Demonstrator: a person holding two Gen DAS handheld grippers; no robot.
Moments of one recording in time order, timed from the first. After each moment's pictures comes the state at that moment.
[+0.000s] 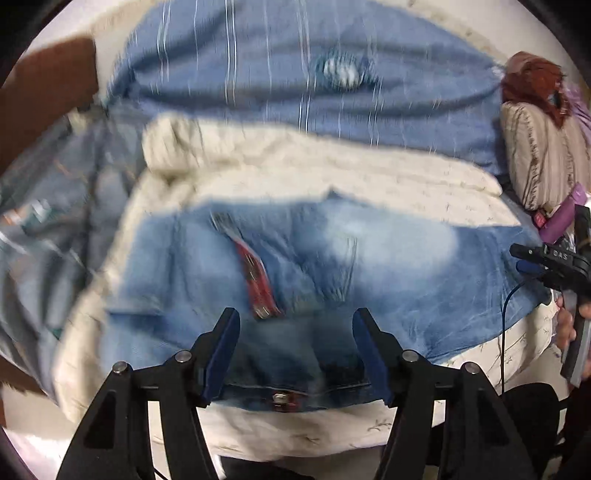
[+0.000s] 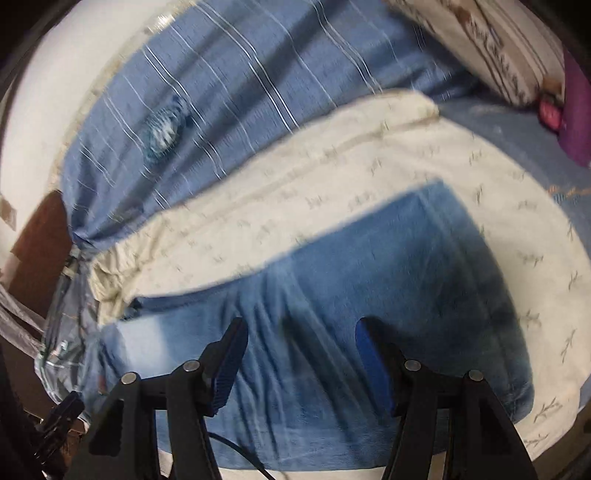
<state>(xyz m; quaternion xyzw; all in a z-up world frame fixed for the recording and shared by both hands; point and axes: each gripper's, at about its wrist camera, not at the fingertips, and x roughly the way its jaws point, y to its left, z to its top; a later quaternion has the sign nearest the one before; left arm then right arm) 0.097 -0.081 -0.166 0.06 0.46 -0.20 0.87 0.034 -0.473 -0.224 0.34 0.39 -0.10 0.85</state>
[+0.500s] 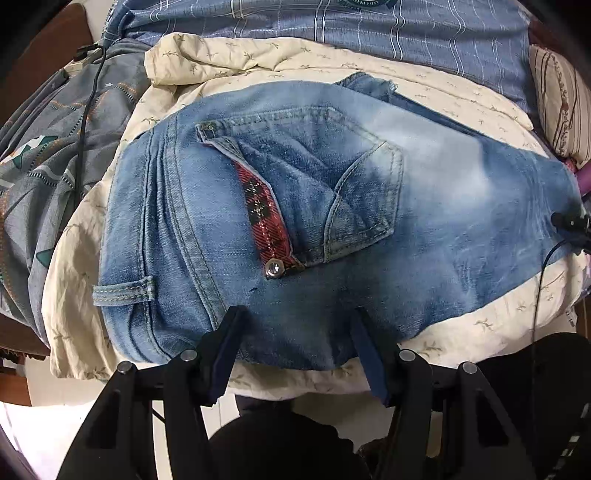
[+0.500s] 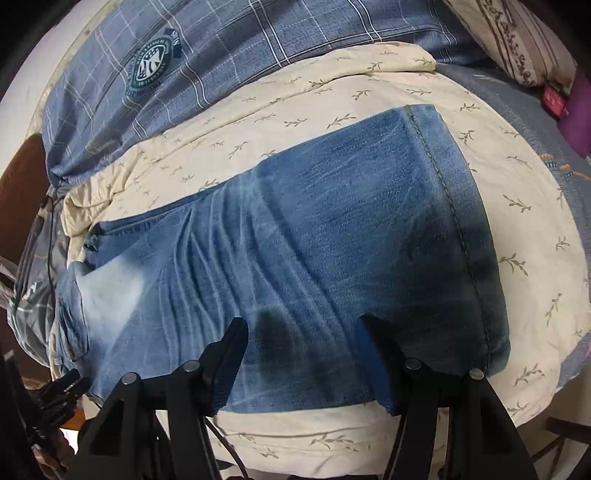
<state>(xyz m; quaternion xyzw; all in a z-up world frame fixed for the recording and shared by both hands) 0.083 -0.074 -0.213 0.11 0.55 -0.16 0.81 0.019 -0.456 -0.248 0.28 0.49 -0.09 0.82</state>
